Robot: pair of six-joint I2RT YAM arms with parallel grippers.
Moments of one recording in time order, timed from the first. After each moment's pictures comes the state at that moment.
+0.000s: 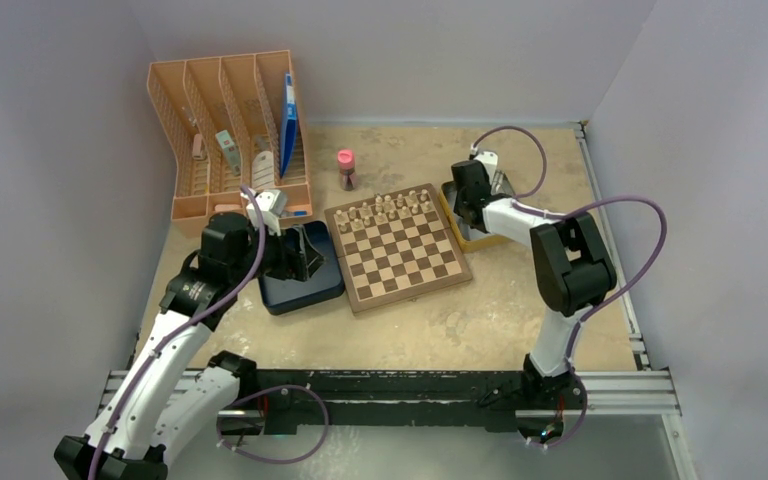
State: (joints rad) left arm -0.33 0.76 0.80 -0.56 0.31 -0.33; right arm 0.35 1.86 1.13 -0.07 0.44 0.42
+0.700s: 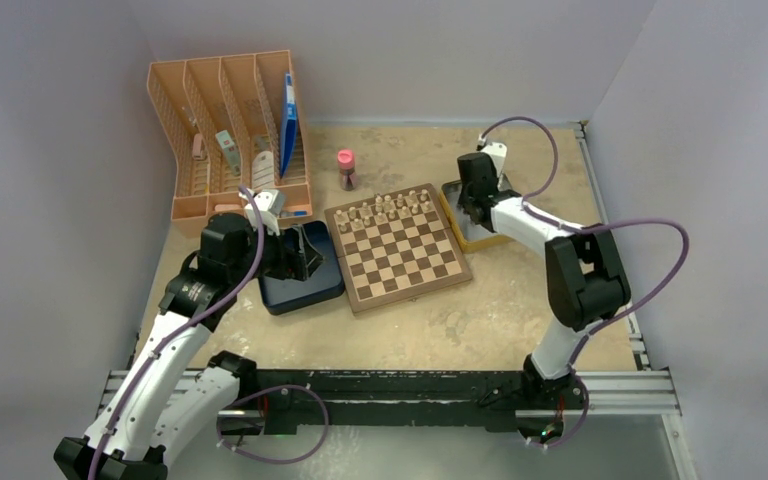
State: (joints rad) left arm -0.33 0.76 0.80 -0.57 0.29 -0.34; right arm 0.35 1.77 1.14 -0.11 0.47 0.42
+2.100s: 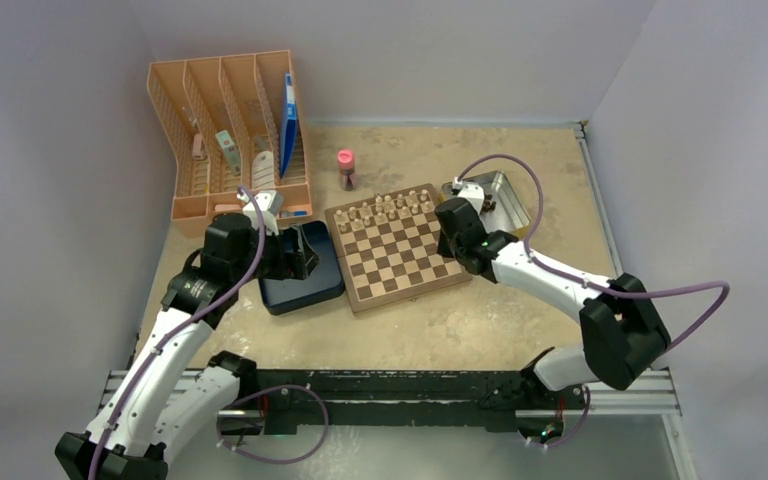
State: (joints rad) left arm -0.33 0.77 0.80 -0.61 0.21 -0.36; right arm 0.63 1.42 0.88 -0.28 0.39 0.59
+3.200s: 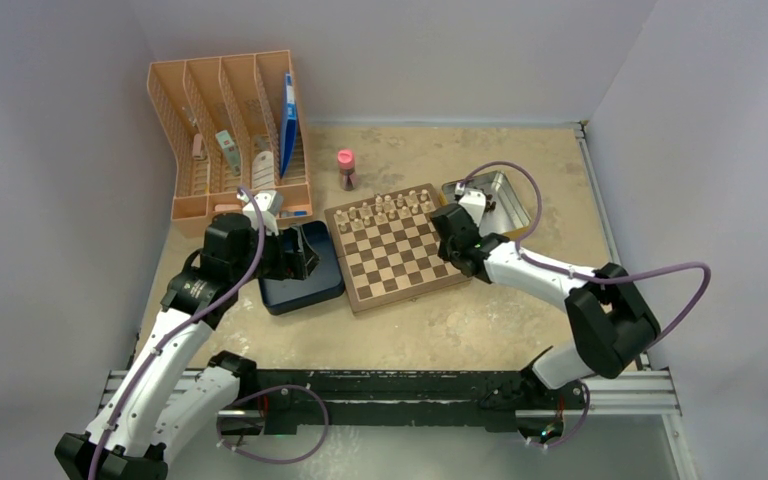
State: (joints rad) left arm -0.33 0.77 0.80 -0.61 0.21 -0.36; right arm 0.63 1.49 0.85 -0.24 0.48 0.66
